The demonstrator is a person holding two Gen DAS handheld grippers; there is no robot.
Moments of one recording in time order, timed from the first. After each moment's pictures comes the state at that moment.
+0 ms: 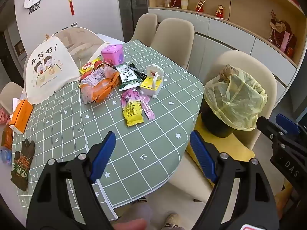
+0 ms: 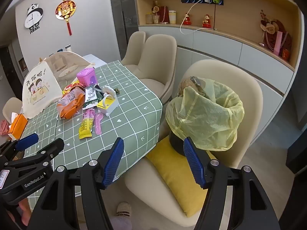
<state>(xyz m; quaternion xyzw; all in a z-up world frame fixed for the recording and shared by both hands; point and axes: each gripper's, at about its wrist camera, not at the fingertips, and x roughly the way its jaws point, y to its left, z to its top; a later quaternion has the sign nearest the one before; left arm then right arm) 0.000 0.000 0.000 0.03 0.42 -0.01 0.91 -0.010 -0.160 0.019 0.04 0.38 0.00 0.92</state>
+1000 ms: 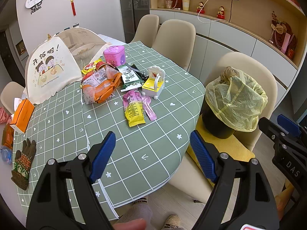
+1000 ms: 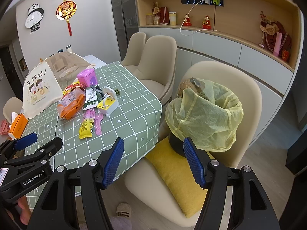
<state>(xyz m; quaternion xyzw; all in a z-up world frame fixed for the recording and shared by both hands) 0.000 0.000 0.001 0.03 0.41 -0.01 0.91 -0.012 -0.162 0.020 0.04 0.38 0.00 0.93</state>
